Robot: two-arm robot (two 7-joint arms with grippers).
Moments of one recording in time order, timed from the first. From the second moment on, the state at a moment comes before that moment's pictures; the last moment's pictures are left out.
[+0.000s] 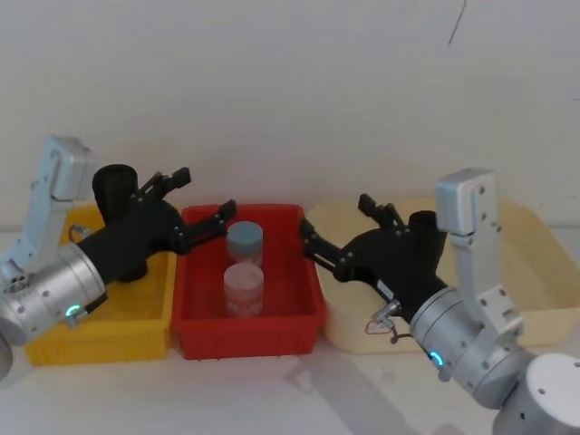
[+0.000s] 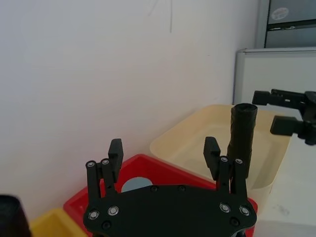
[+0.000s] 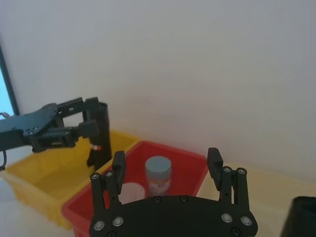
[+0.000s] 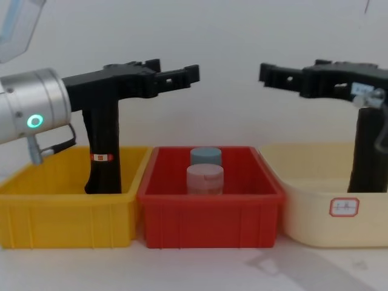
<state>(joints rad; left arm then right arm) -0.53 0.38 0.44 -1.35 -0.55 -0.08 -0.59 0.14 0.18 -0.24 -1.80 0.20 0.19 0.26</state>
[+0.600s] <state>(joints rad) -0.43 0.41 0.38 -1.43 -0.56 -0.09 -0.53 0.19 0.19 -0.33 -1.75 0.18 0.25 0.29</state>
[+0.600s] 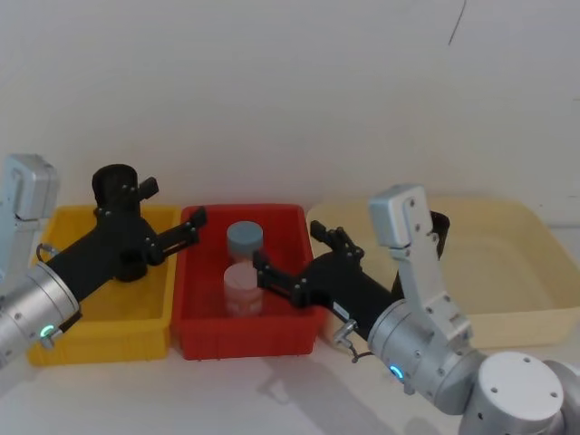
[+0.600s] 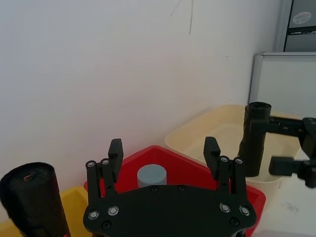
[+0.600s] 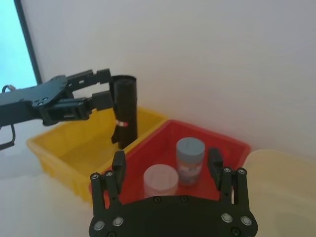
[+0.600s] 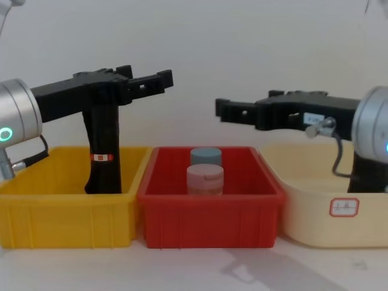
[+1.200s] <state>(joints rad) -0.40 0.42 0.37 -1.45 -0.56 -0.09 -0.51 0.27 0.17 -0.41 -1.65 0.18 0.35 0.31</state>
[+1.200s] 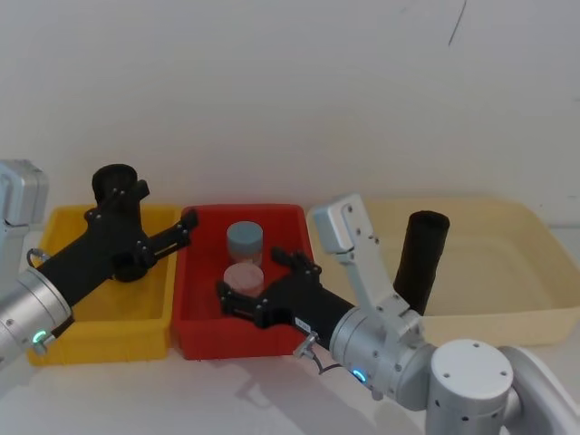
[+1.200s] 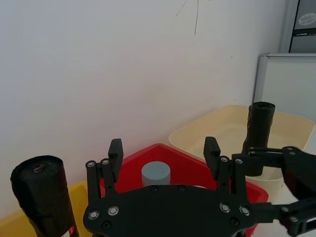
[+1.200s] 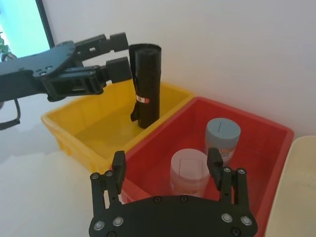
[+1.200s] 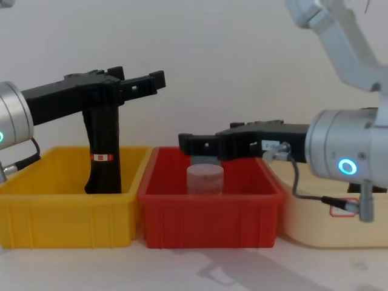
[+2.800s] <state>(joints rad) -0.39 0.42 0.36 -1.46 -0.56 -0.09 -0.51 0.41 0.11 -0.45 -1.39 0.12 0.31 0.29</state>
